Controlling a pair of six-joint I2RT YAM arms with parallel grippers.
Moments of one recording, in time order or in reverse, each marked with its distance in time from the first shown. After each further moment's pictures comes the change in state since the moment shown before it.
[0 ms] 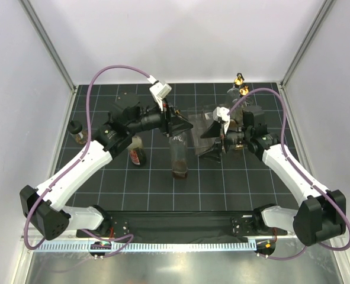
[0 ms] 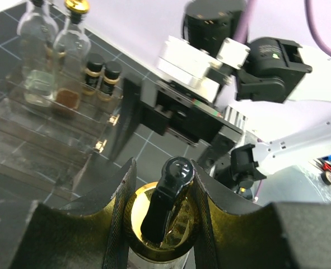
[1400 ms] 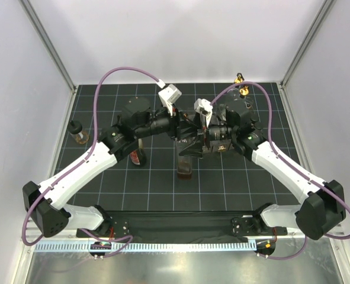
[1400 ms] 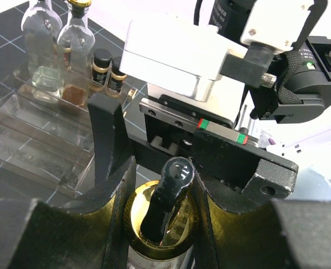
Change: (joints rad) left arm -0.109 0.020 0.016 -0.026 -0.154 0.044; right arm 0.240 0.066 0.108 0.262 0.089 0.438
